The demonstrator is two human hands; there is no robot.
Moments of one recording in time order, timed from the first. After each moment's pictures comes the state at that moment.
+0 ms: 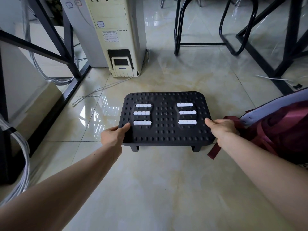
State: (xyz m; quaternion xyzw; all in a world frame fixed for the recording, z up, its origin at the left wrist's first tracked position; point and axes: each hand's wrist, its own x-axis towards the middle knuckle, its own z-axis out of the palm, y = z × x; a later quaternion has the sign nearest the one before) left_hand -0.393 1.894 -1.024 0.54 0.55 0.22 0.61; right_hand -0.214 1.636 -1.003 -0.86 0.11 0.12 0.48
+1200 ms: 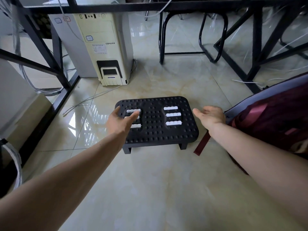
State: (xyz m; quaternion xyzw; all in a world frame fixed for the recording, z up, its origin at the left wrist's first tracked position) left_hand -0.370 1.850 -0.949 0.70 0.38 0.21 0.57; right_hand -0.224 1.622 -0.943 -0.88 0.05 0.07 0.47
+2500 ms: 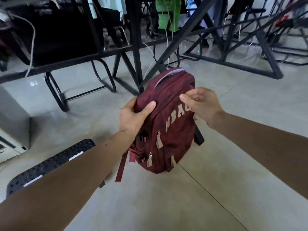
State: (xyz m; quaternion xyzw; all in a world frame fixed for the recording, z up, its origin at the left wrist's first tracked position) left_hand -0.251 1.516 -0.799 0.78 -0.01 0.08 0.62; right_hand -0.275 1.304 -0.765 -0.81 0.09 -0.14 0.56
